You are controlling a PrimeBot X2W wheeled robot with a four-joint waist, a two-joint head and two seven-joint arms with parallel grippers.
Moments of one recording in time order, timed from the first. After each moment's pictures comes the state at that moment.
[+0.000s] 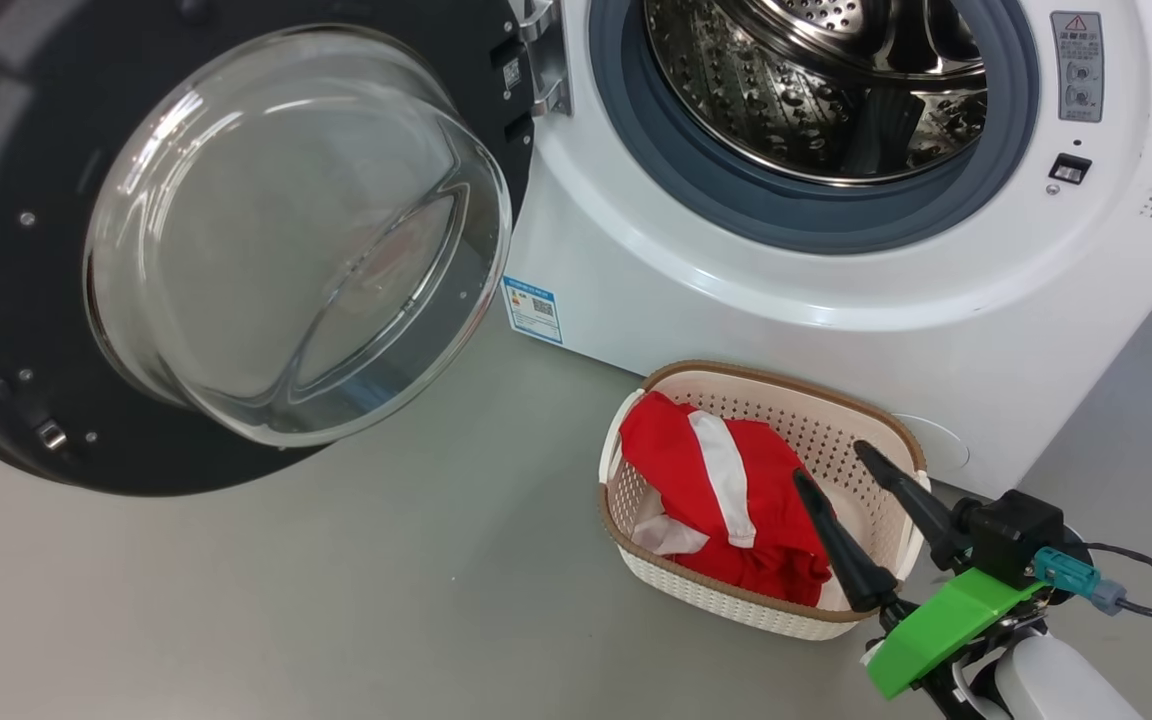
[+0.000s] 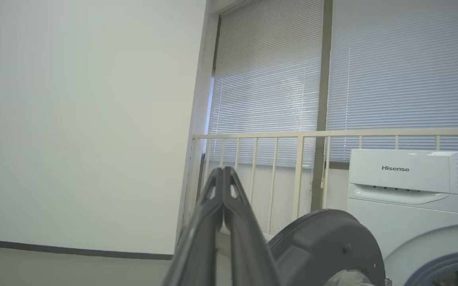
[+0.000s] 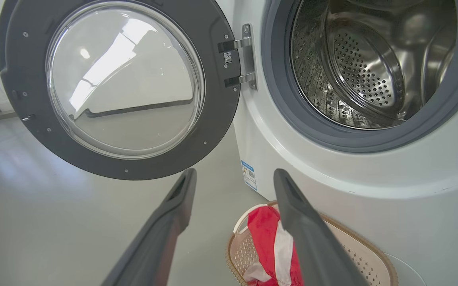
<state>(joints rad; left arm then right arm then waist) -0.36 0.39 0.35 0.03 -0.60 -0.12 -0.19 -0.24 -0.28 0.35 0.31 0.43 0.13 -0.25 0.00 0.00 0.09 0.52</state>
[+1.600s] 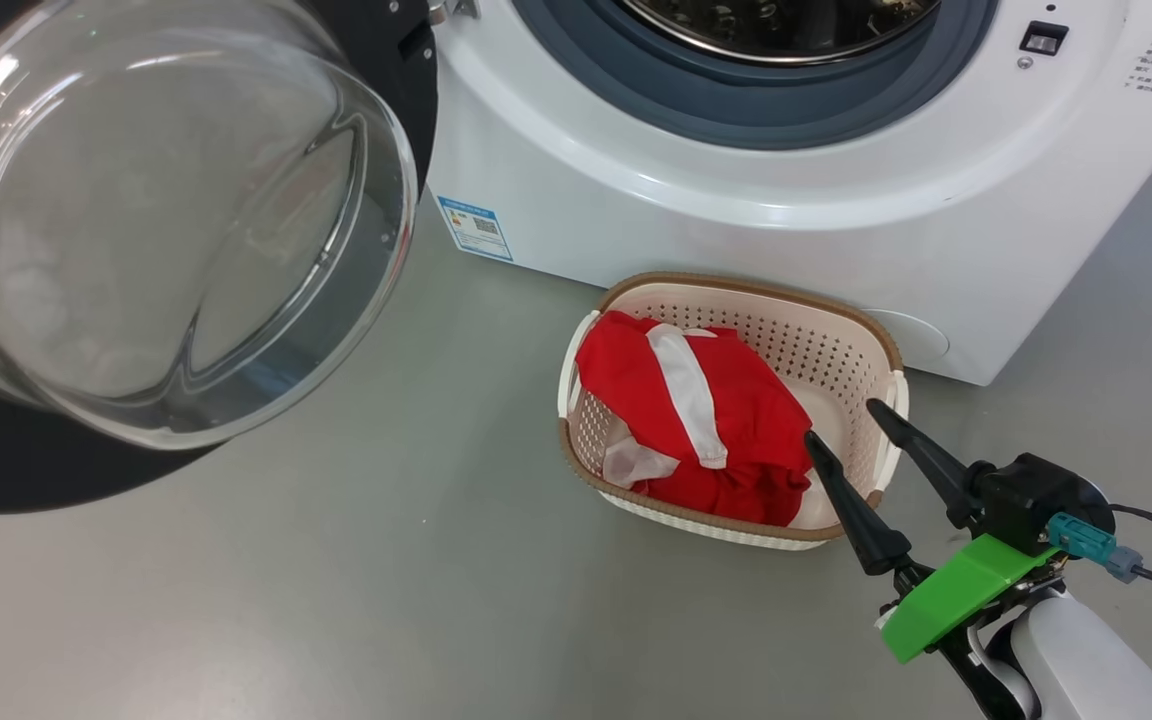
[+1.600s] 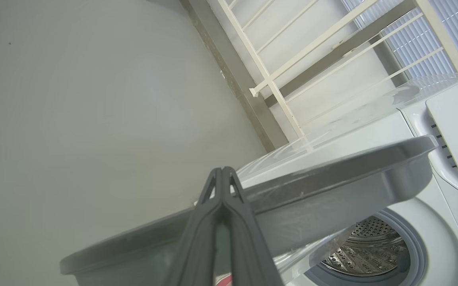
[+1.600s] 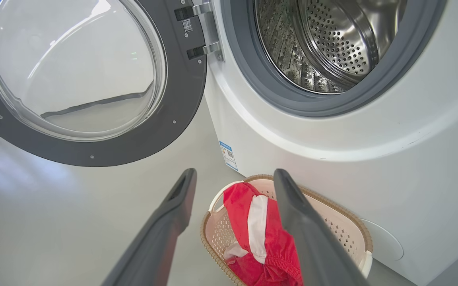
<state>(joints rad) -0.84 0.66 0.12 0.87 -1.34 -0.13 0.62 -0.29 -0.32 0.35 0.29 0.41 0.13 -0.25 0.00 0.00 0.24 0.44</state>
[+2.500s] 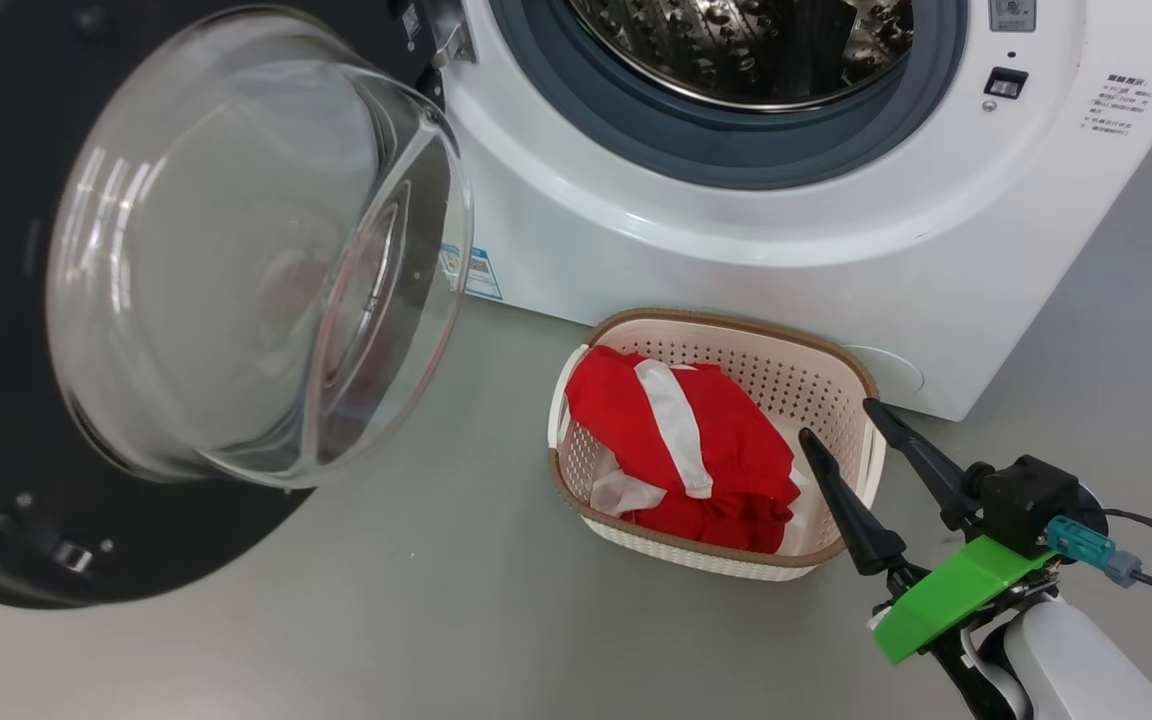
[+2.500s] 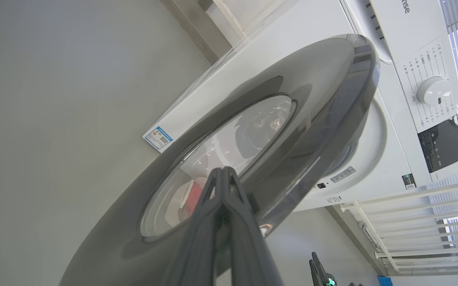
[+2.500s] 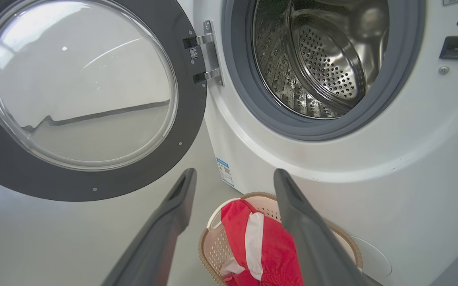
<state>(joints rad) -0.64 0.71 0.07 0.48 -1.57 -0.13 1.00 -0.28 -0.30 0.33 0.28 0.41 0.13 -0.25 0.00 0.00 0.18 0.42</state>
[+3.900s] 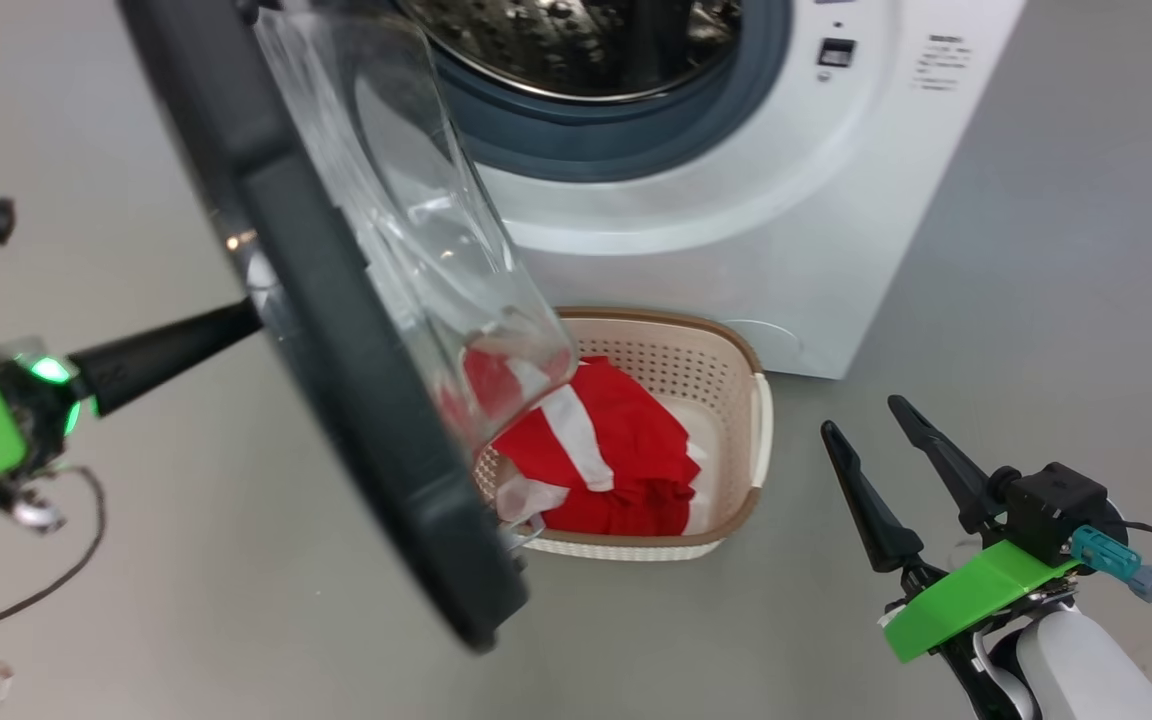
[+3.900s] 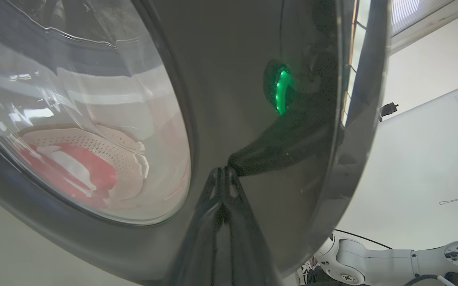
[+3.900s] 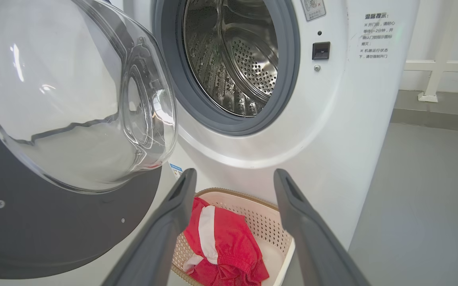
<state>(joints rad) -0.58 0.43 -0.06 -0.01 -1.57 -0.13 1.16 -0.24 -0.25 0.25 0.24 0.37 0.13 -0.25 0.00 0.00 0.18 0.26</state>
